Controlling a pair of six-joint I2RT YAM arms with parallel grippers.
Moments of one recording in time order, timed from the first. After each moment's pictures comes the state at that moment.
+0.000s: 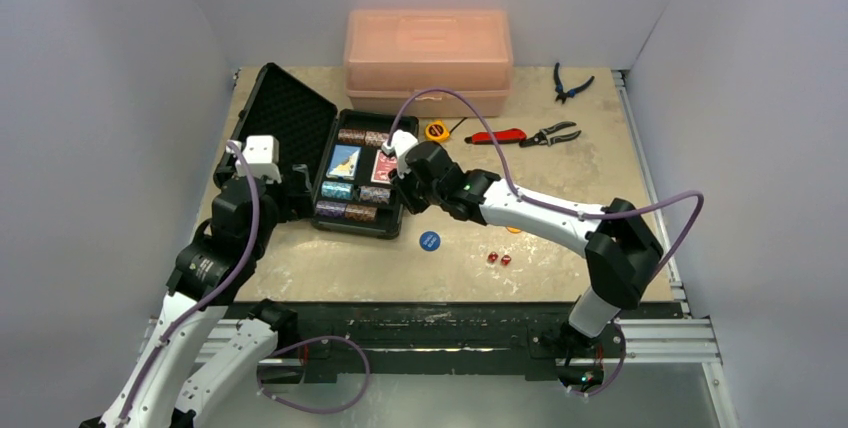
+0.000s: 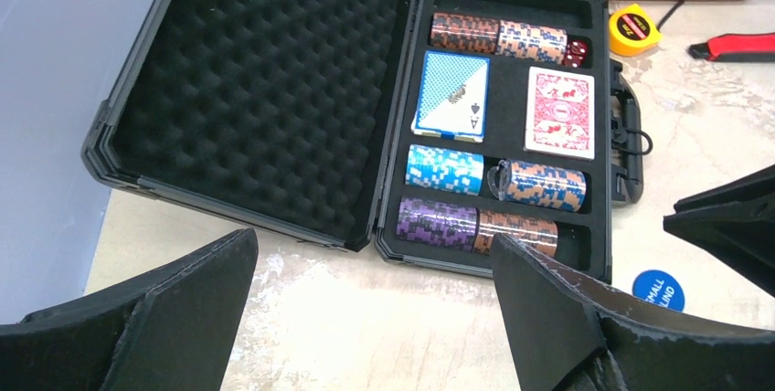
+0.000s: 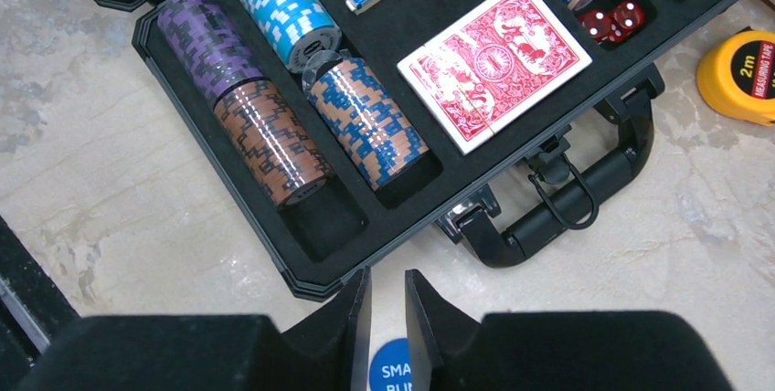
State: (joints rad) left arm -0.40 0.62 0.92 -0.72 -0.40 -0.20; right arm 0.92 1.64 1.23 -0.25 0.08 0.11
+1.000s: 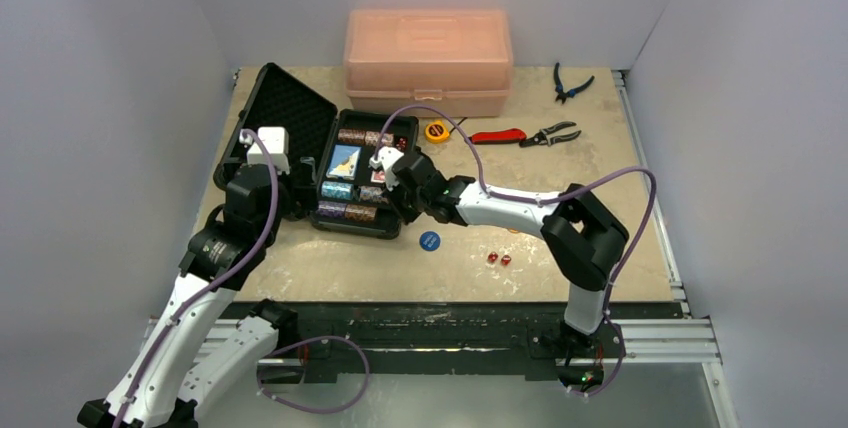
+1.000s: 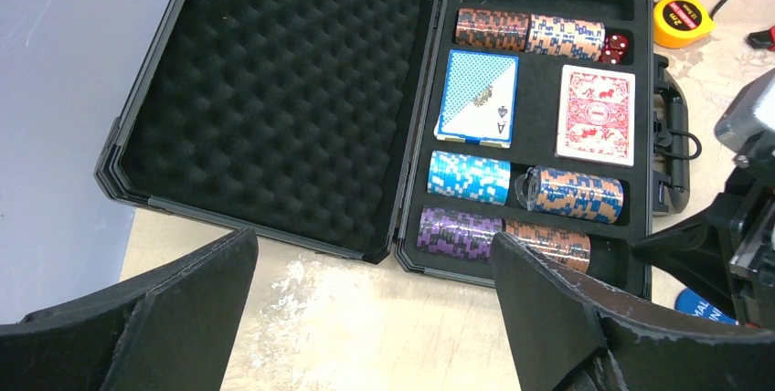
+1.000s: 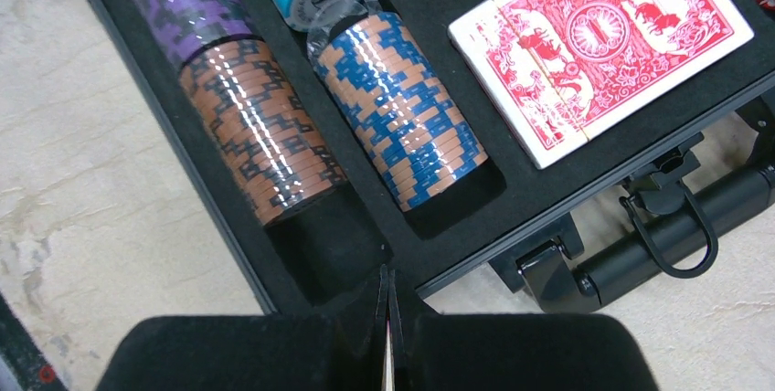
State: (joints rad) left arm -0.40 0.70 0.92 -0.67 -0.46 -0.15; right arm 0.92 1.82 1.22 -0.15 0.00 0.09
